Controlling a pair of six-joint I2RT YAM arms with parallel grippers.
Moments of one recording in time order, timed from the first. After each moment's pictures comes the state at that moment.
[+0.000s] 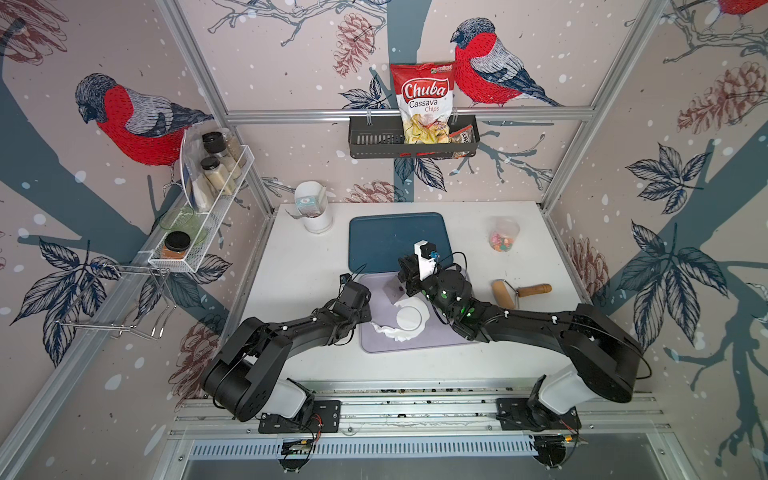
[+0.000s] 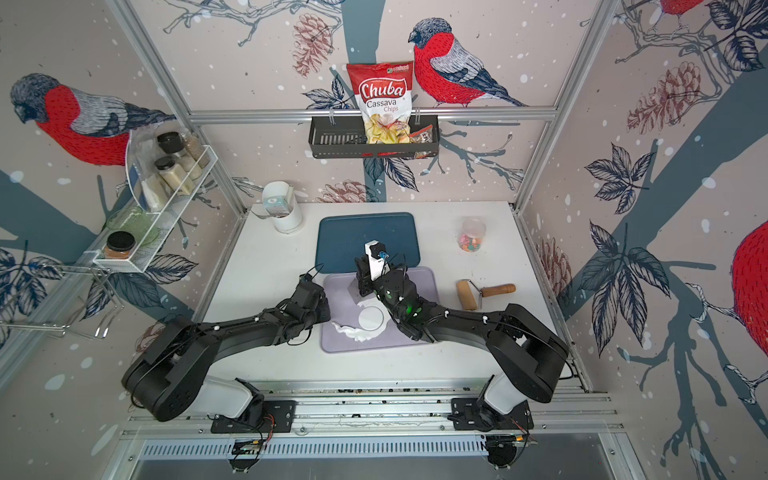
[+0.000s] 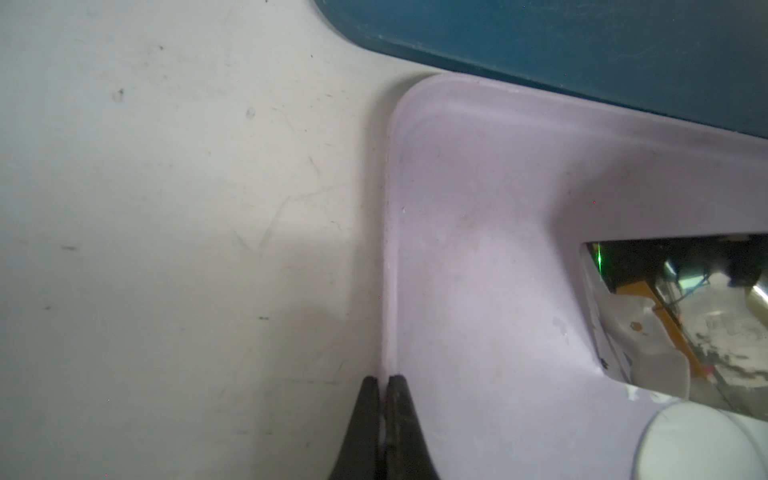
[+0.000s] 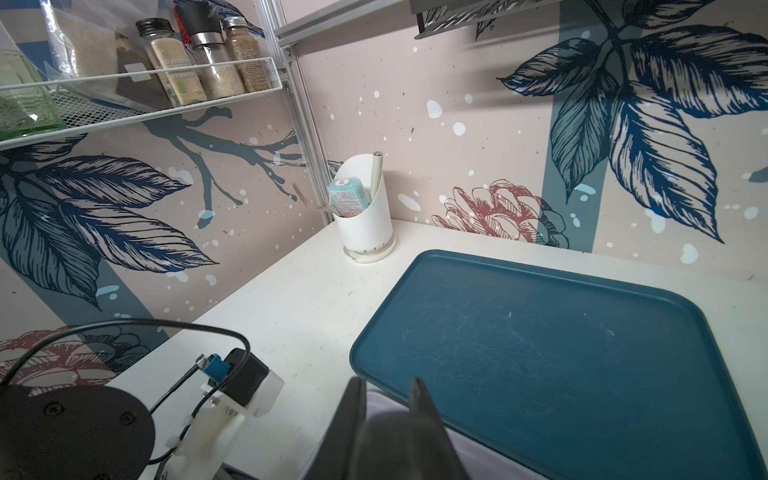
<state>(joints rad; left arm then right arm) -0.53 1.45 0.51 0.00 -0.18 -0.65 0.96 1.55 0.76 0.72 0.26 0.16</state>
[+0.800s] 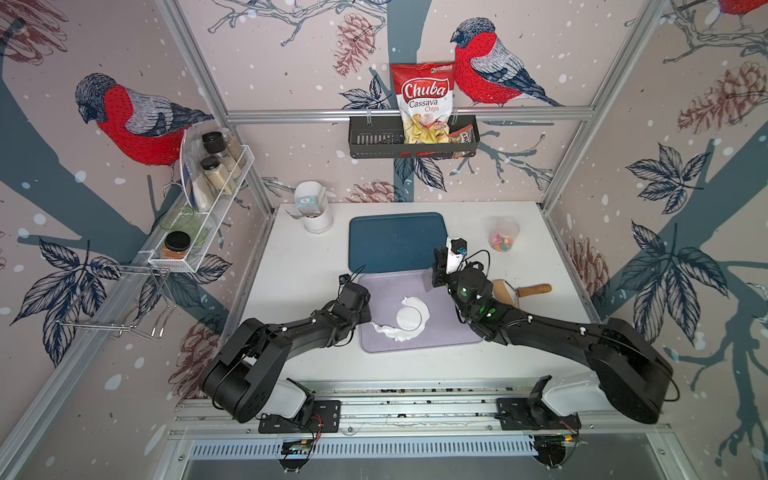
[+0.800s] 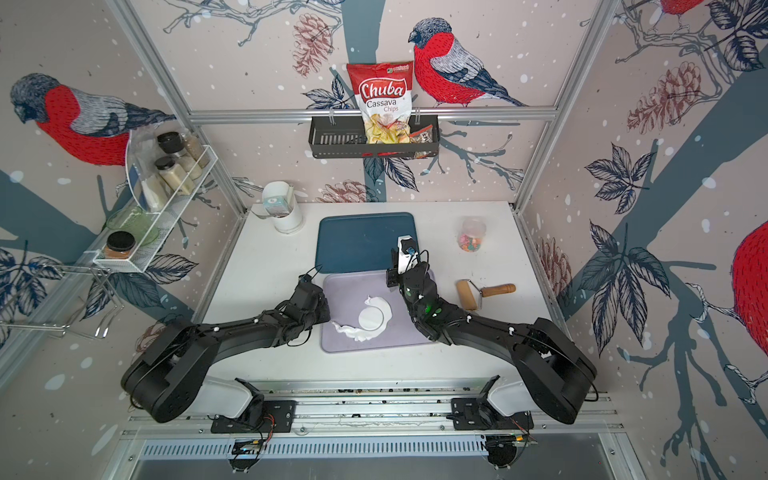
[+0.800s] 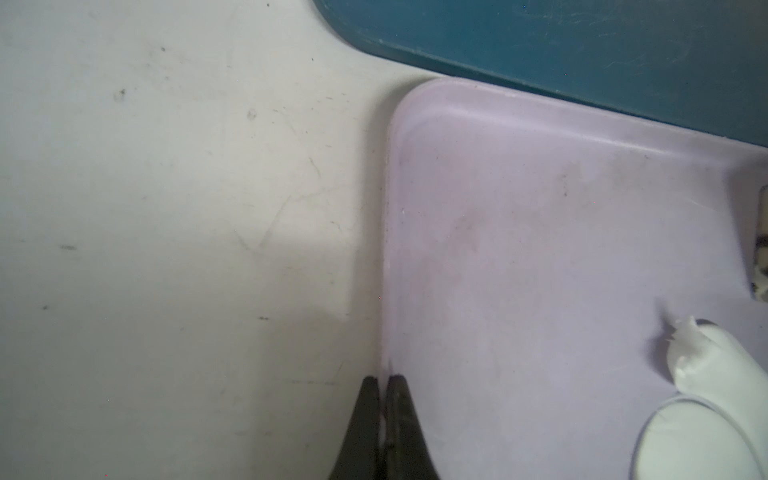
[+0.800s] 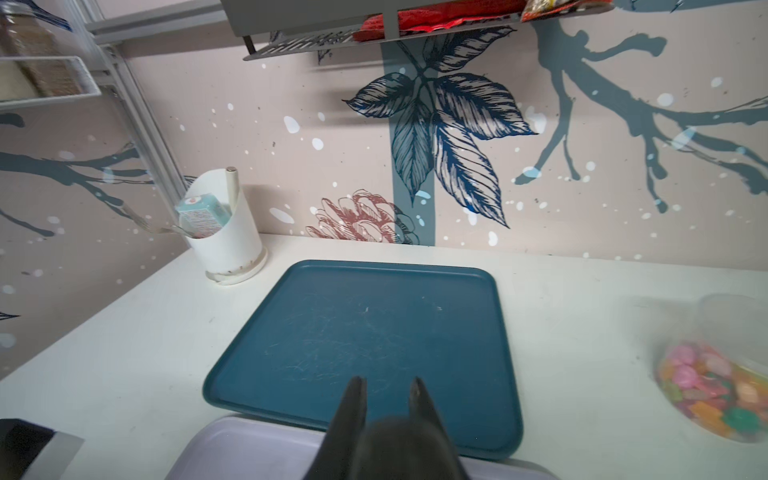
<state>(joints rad) -0.53 1.44 0.49 0.04 -0.18 -0.65 0.86 1.39 0.69 0.59 0.52 0.08</state>
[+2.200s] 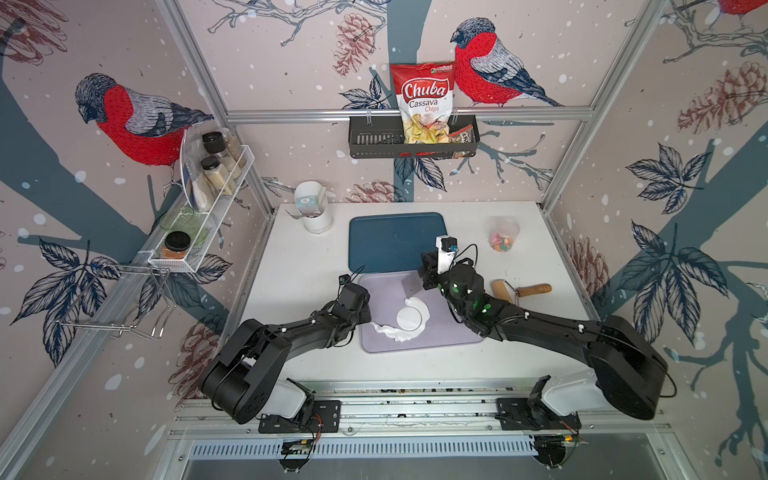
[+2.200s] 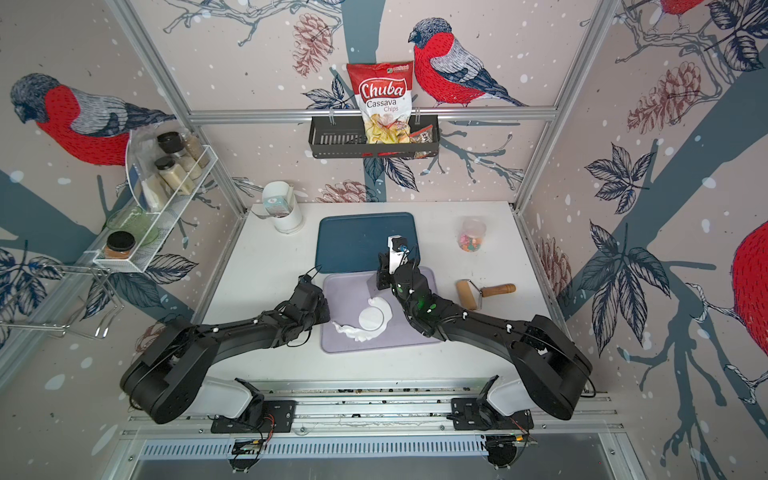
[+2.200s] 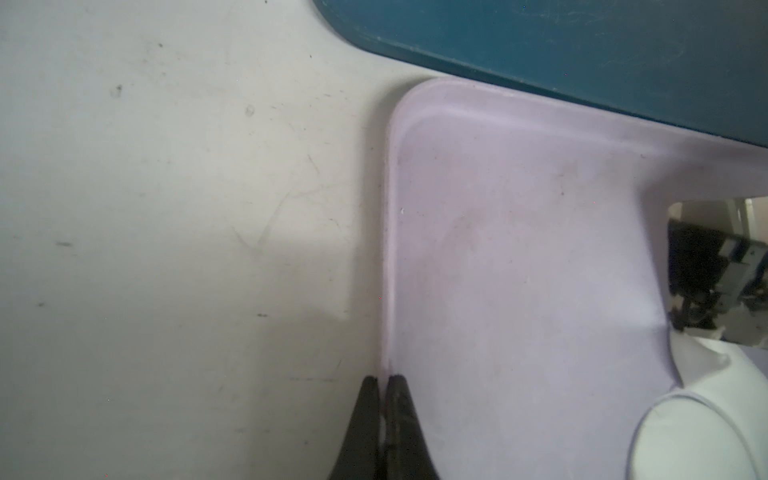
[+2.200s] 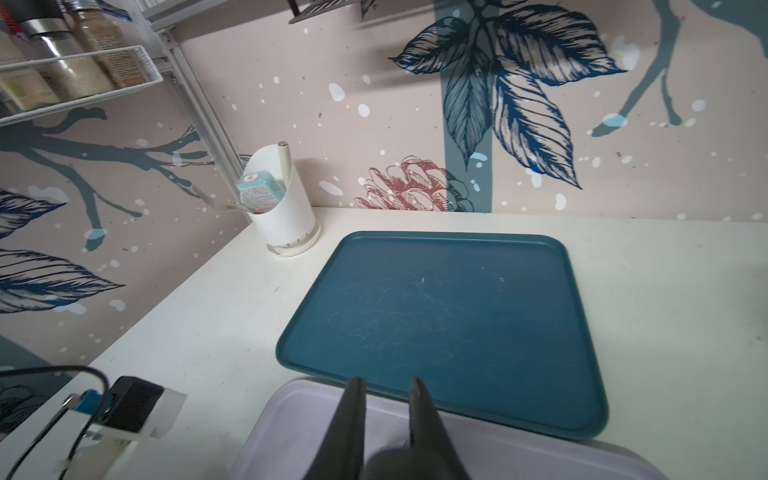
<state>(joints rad) -0.53 1.43 0.48 0.04 -0.18 -0.65 0.87 1.41 0.74 0.49 0.41 0.24</state>
